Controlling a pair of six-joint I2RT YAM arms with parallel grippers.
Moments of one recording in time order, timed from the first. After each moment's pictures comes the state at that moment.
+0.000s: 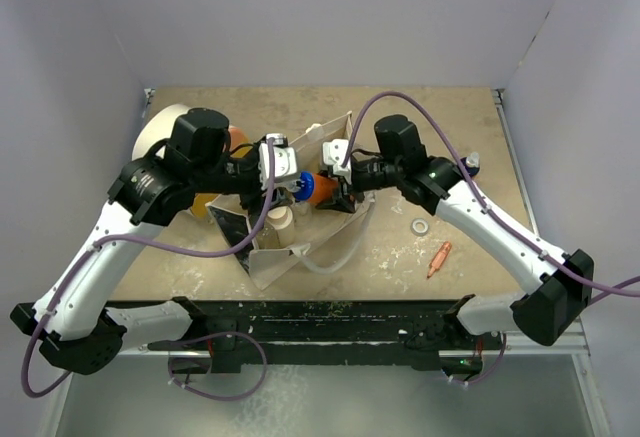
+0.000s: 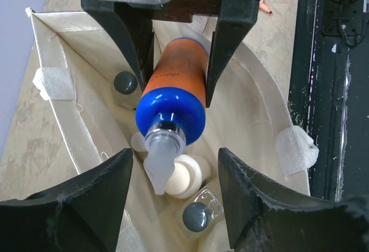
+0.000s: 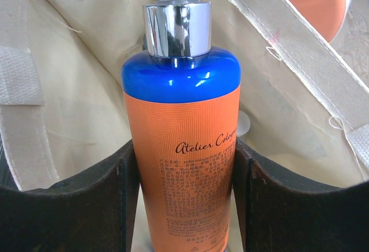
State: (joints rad) left arm -0.65 1.16 1.57 -0.99 0.49 0.58; right arm 0.66 1.34 1.27 -0.45 -0.77 -0.62
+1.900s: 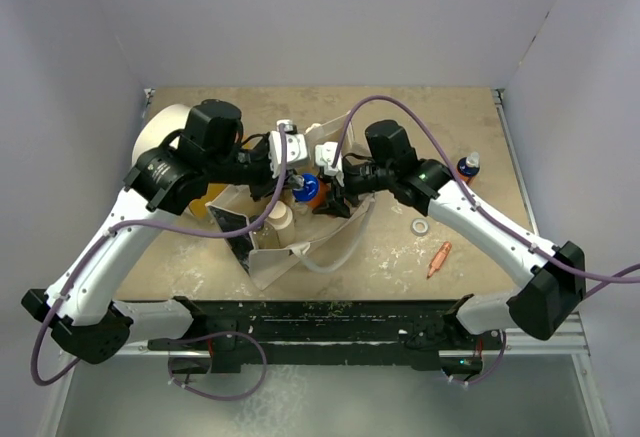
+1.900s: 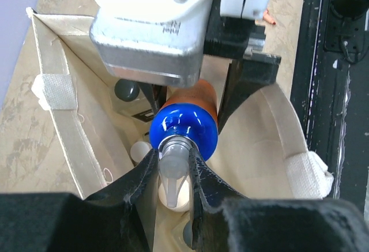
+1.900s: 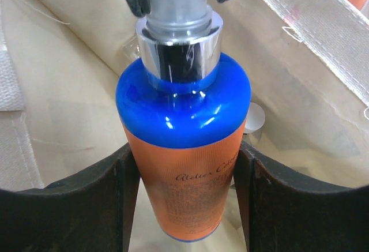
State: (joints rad) left arm -0.65 1.23 1.59 -0.94 0.49 0.53; right arm 0.69 1.38 1.24 -0.42 -0.74 -0.57
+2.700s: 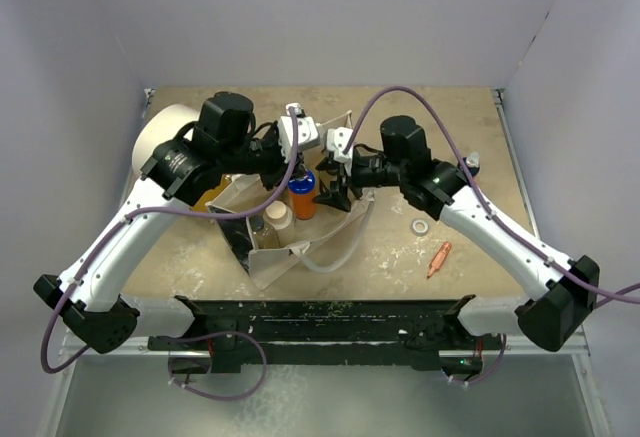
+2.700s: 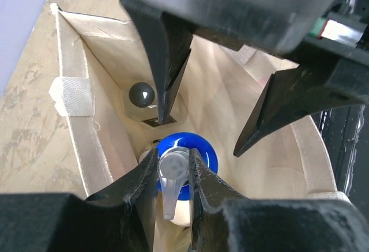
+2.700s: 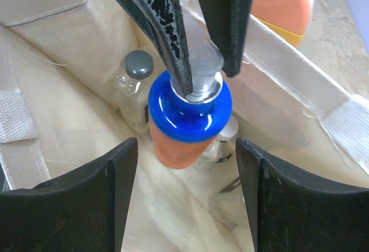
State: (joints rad) left arm -0.65 1.30 1.60 -0.85 0.44 0.42; right arm 0.68 1.32 1.24 -0.33 -0.68 -0.43
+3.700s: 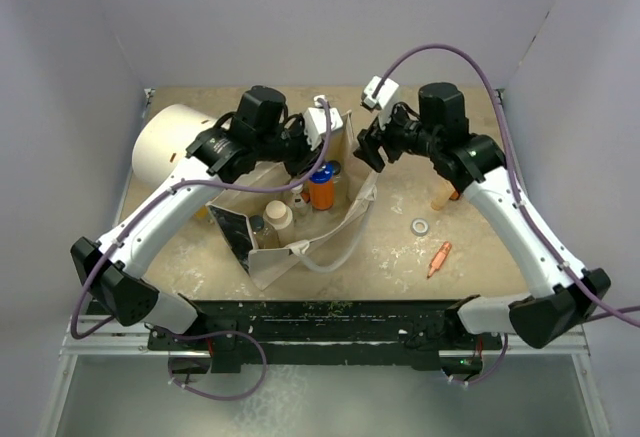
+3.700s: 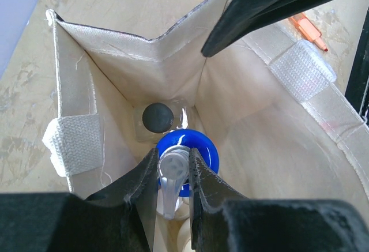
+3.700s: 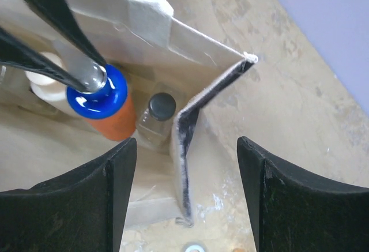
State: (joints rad) left arm -0.65 1.46 1.57 -0.67 0.40 0.40; right arm 0.47 1.30 1.46 -0.60 -0.36 -0.36
